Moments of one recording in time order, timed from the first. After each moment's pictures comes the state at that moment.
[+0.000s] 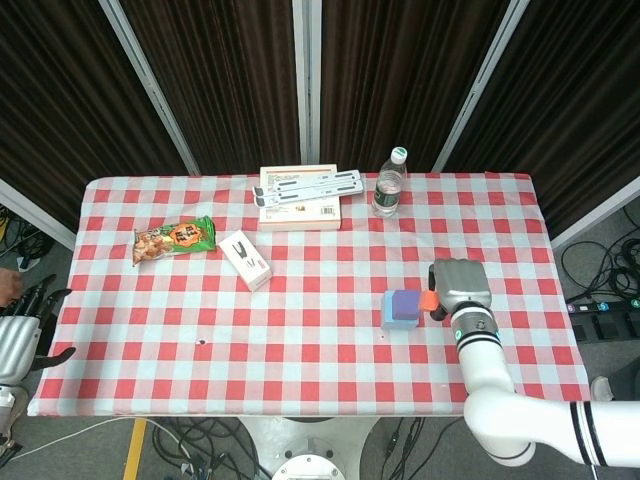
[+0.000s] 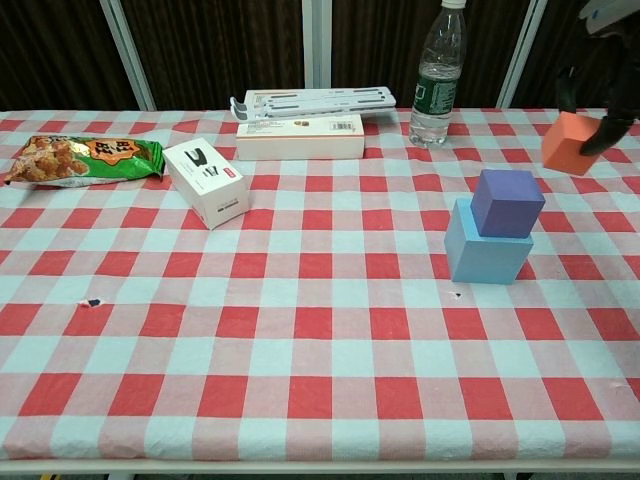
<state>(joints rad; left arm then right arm) -0.13 -1.12 -0.02 -1.43 1.50 1.42 -0.14 1.06 -1.10 0.41 -2.19 0.22 1.34 -1.06</state>
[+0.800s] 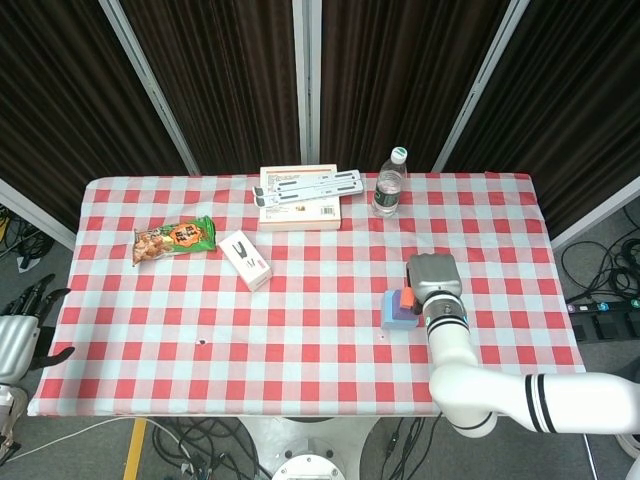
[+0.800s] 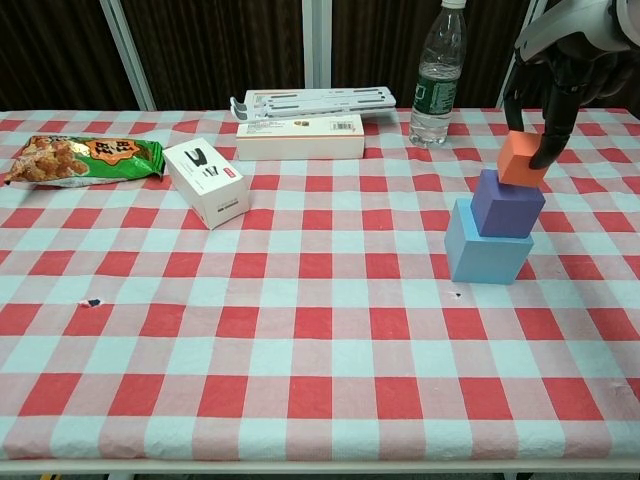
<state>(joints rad) -0.13 -1.12 -0.03 -1.43 1.49 1.41 -0.15 1.19 -1.19 0.37 -2.05 0.32 1.29 -1.12</state>
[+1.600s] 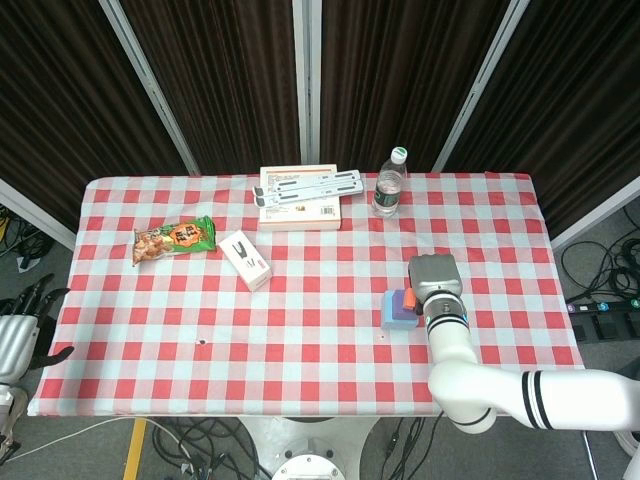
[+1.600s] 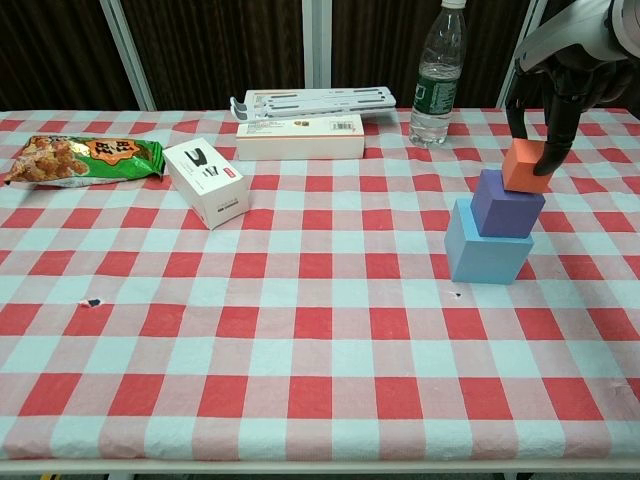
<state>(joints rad) -0.13 -1.13 -0.03 -1.42 1.49 1.41 -0.15 1.21 -1.20 0.33 -2.02 0.32 1.25 -1.13</state>
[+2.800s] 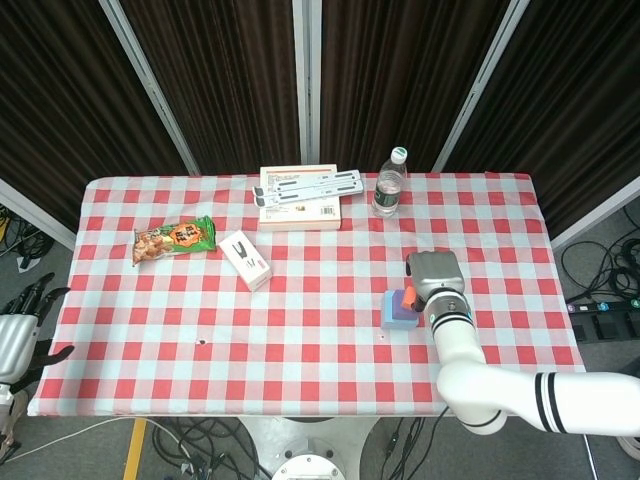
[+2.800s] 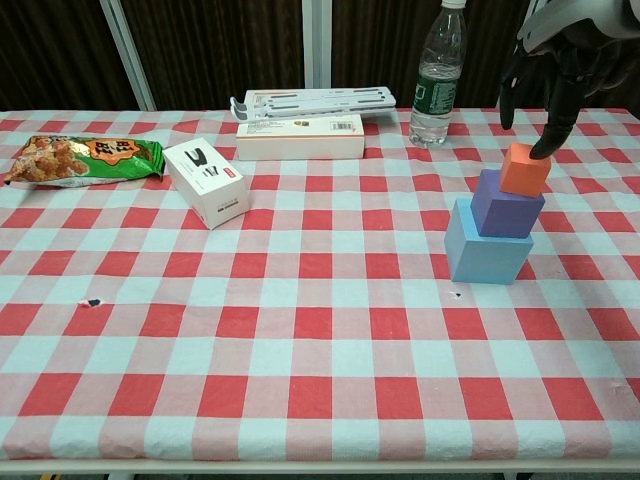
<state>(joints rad) -0.13 -1.12 -0.03 -1.43 1.49 1.41 -0.14 1.21 -1.13 0.34 -2.07 0.32 1.20 -1.08</state>
